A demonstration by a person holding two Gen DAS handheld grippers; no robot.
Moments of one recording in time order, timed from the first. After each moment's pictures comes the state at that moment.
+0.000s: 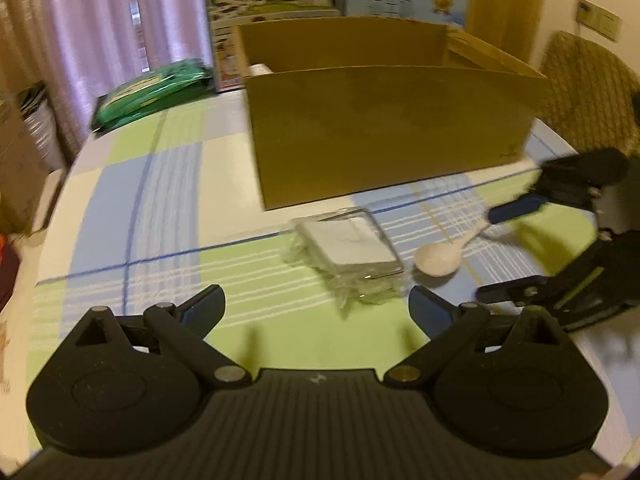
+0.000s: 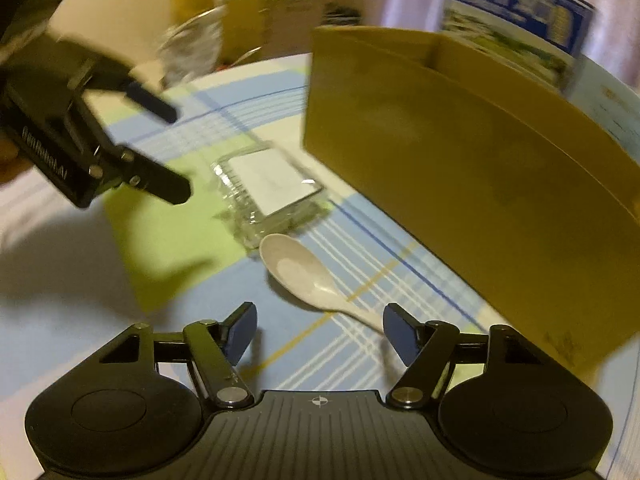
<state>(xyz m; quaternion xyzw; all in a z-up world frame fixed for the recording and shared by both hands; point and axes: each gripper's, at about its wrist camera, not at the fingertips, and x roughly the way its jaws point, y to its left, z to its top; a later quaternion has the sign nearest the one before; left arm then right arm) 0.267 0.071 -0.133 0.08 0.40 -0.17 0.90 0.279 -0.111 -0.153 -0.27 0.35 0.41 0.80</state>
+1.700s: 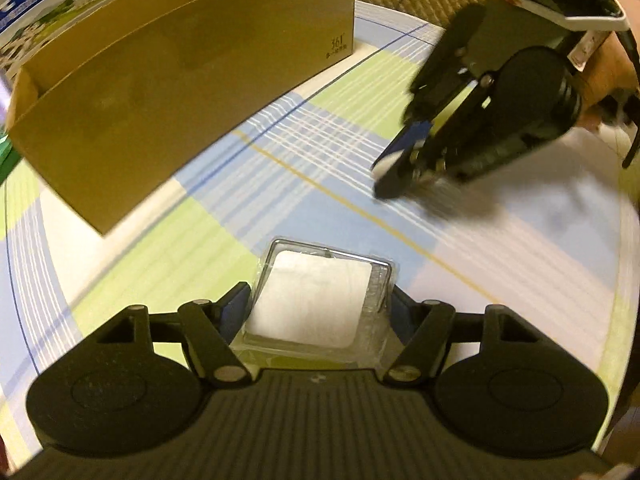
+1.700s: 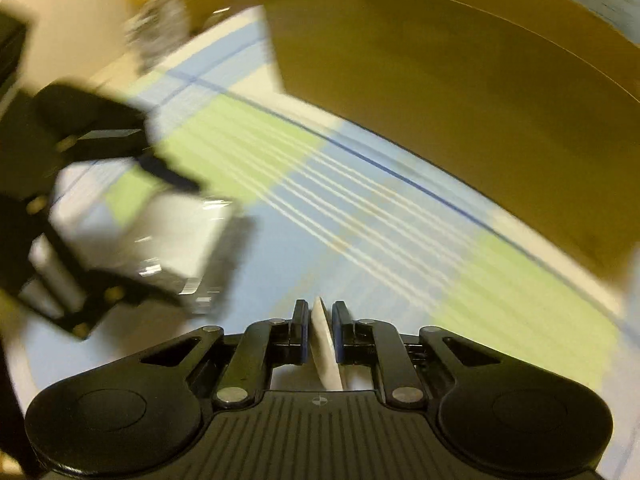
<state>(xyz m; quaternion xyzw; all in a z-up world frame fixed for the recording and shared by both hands) 0.254 0.001 -0.156 0.24 0.44 -0.38 0.78 0.309 -0.125 -0.162 -0.15 0.50 0.34 0.79</state>
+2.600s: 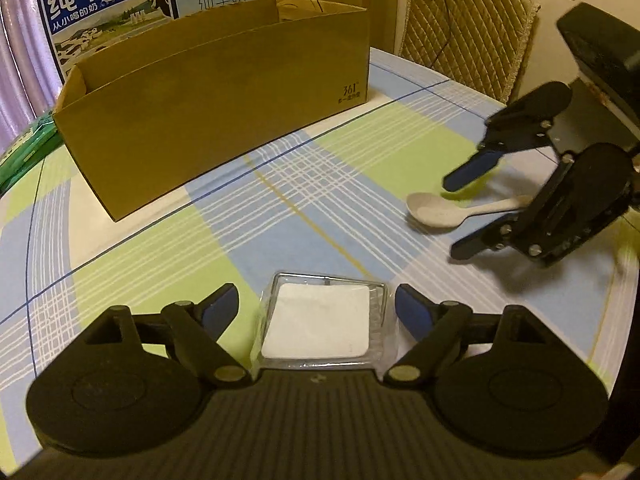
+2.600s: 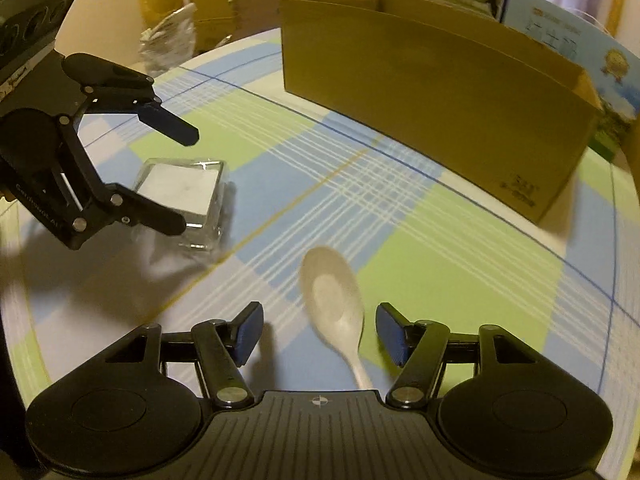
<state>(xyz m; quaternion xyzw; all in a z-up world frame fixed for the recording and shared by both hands) 0.215 -0.006 -0.144 0.17 0.39 -0.32 0.85 0.221 -0.190 -0.155 -0.19 0.41 0.36 0.82</state>
